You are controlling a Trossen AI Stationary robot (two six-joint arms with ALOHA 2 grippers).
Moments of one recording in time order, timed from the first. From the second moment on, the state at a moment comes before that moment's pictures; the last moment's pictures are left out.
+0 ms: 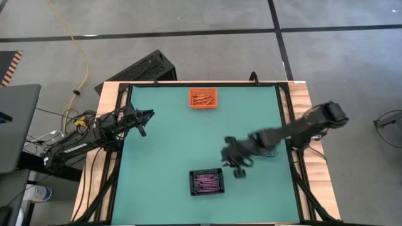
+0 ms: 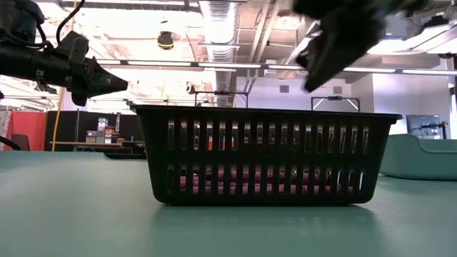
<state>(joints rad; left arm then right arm) 0.43 0.01 0.01 0.04 -0.11 -0.18 0.32 1.46 0.95 -0.32 0.02 0.18</state>
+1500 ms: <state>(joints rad) 0.43 0.01 0.01 0.04 -0.11 -0.18 -0.02 0.15 0.03 0.03 0.19 0.10</state>
